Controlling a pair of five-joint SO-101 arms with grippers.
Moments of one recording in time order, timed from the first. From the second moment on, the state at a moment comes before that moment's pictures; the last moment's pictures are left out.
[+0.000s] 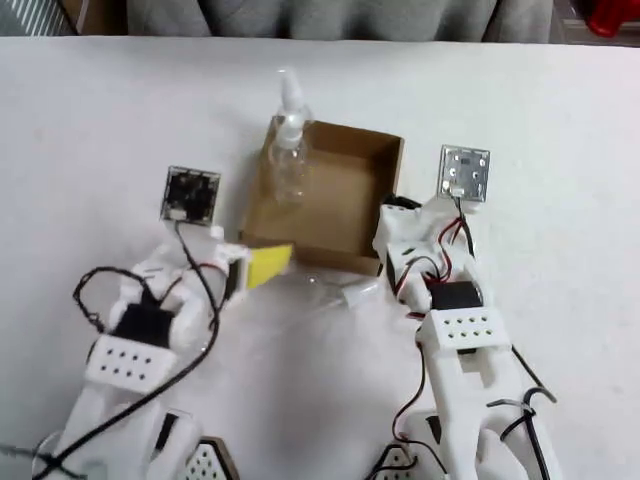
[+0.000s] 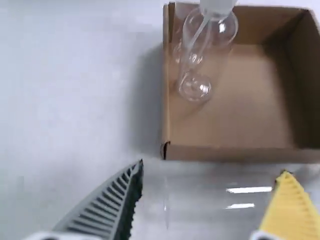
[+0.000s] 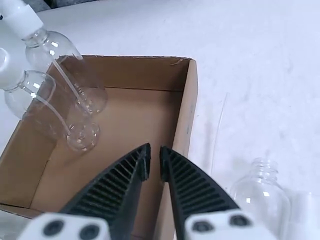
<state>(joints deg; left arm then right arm) 6.3 -54.3 67.8 40.3 4.1 -8.4 -38.5 61.5 19.2 -10.1</state>
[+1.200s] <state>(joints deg) -11.7 -45.1 50.5 86.9 -6.0 -8.4 -38.5 61.5 19.2 -10.1</state>
